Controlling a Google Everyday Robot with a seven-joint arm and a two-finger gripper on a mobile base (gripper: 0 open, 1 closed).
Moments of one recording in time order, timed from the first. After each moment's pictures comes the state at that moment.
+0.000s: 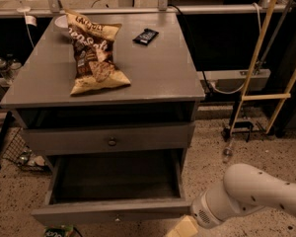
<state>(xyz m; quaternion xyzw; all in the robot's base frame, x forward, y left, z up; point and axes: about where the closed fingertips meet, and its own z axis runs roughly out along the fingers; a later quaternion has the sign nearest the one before) 0.350 -0.102 0.544 -0.35 0.89 0.27 0.09</state>
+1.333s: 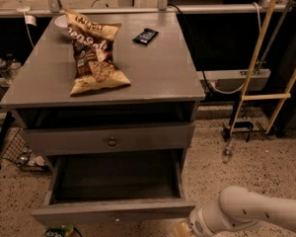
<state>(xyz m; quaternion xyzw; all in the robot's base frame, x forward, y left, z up) 0.357 -0.103 0.434 -0.28 0.91 0.30 0.10</state>
